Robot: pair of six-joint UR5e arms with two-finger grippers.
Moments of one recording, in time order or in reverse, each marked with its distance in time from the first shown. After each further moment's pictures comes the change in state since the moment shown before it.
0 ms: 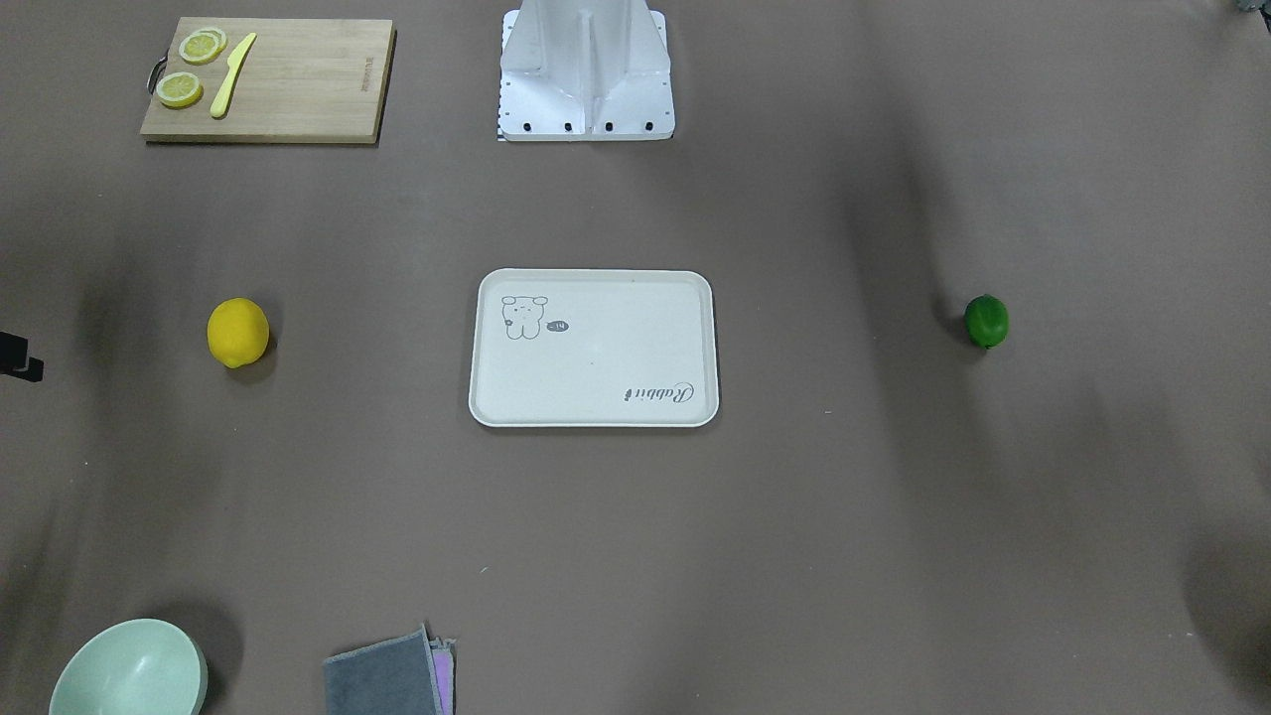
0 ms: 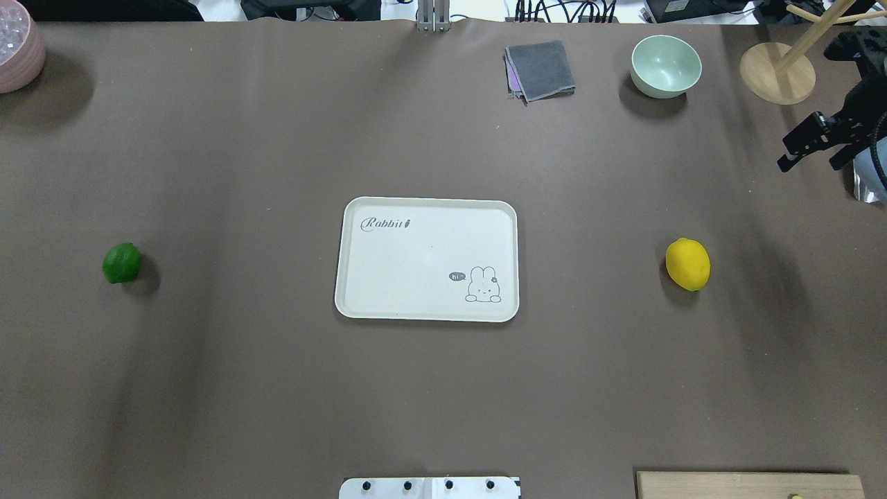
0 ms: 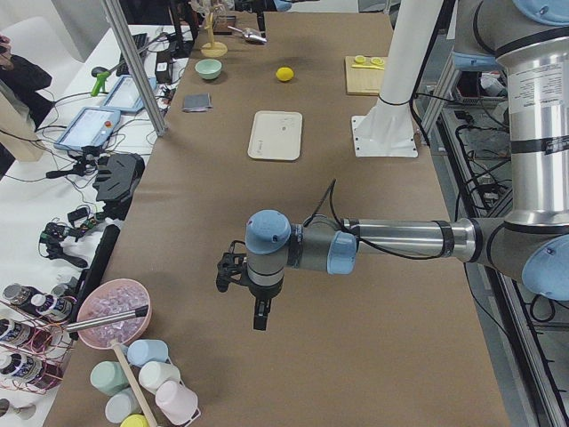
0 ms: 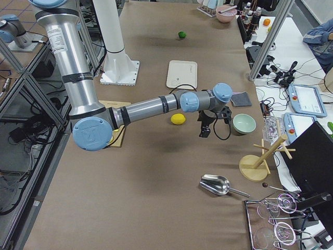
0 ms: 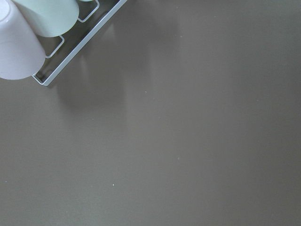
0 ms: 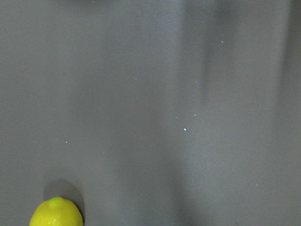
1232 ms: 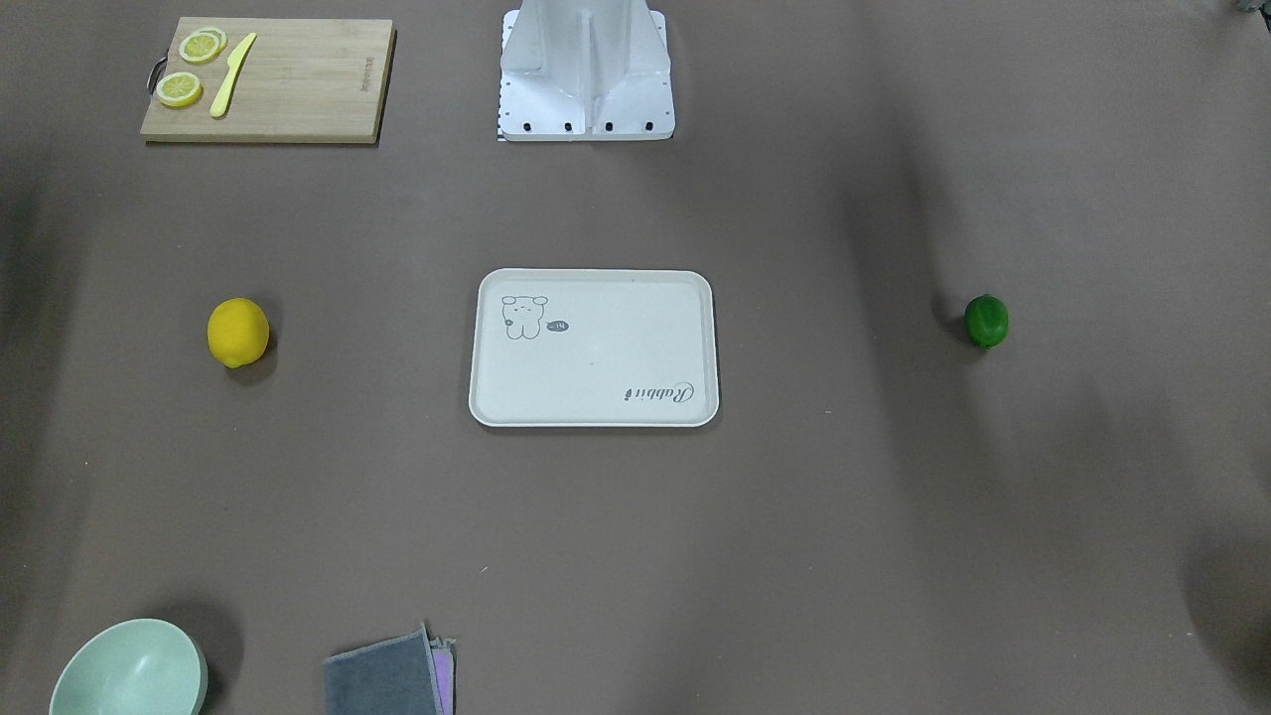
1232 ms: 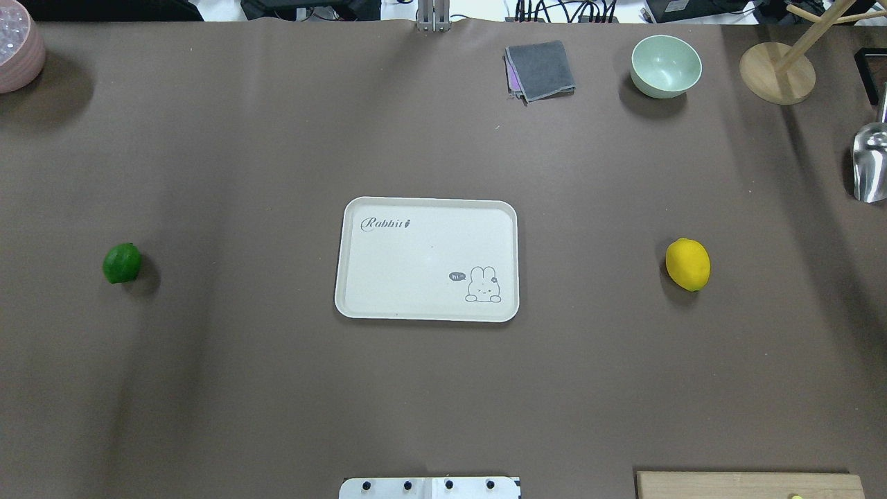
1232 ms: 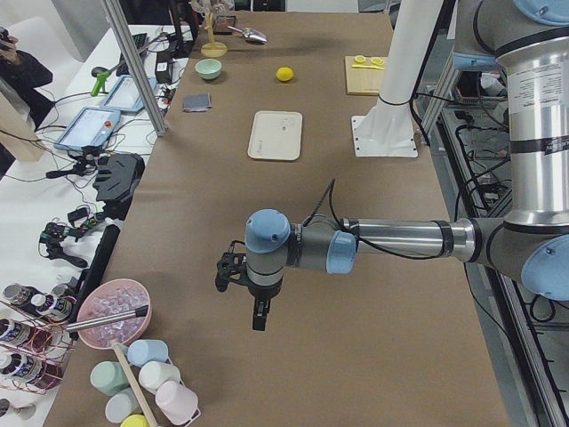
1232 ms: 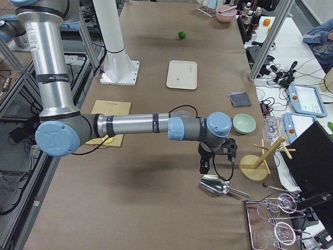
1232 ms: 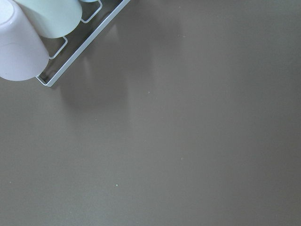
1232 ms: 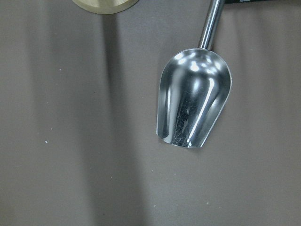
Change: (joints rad) left arm 0.001 -0.005 0.000 0.000 0.011 0.005; right arm 0.296 -0.118 -0.067 0.035 -0.047 -0.131
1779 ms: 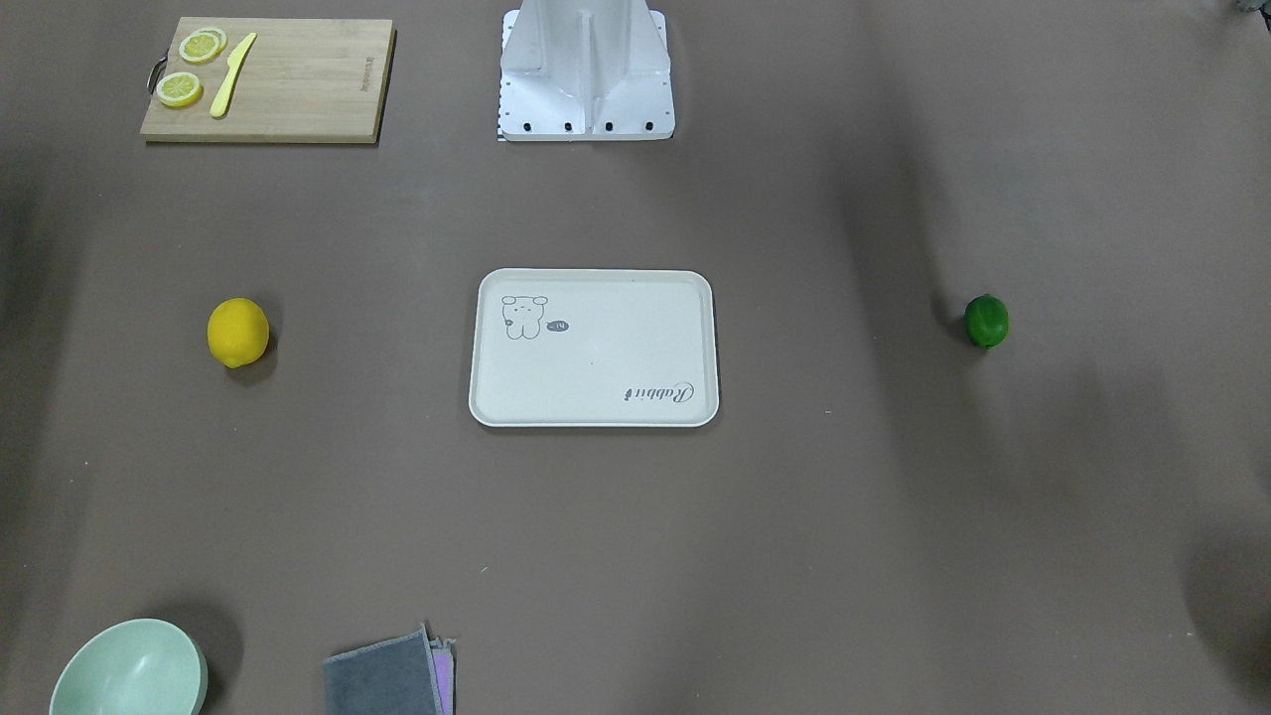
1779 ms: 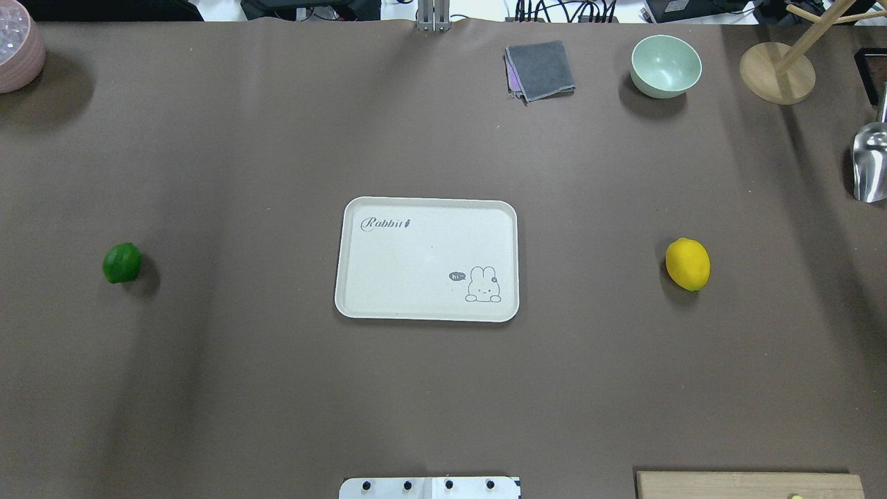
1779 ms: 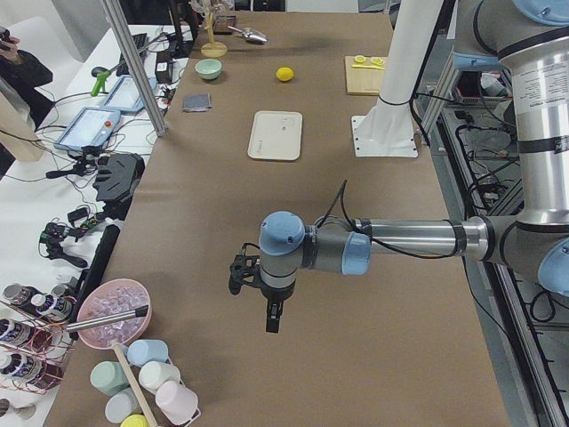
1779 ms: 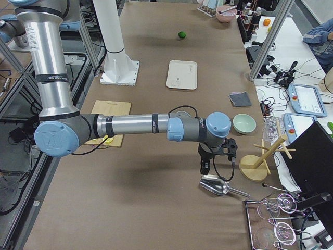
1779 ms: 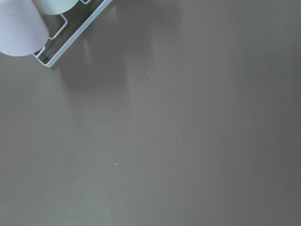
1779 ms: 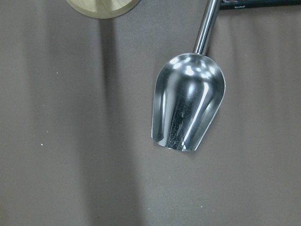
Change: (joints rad) left arm 0.000 0.044 -0.027 -0.001 0.000 0.001; right arm 0.017 -0.007 0.001 0.020 -0.016 -0.001
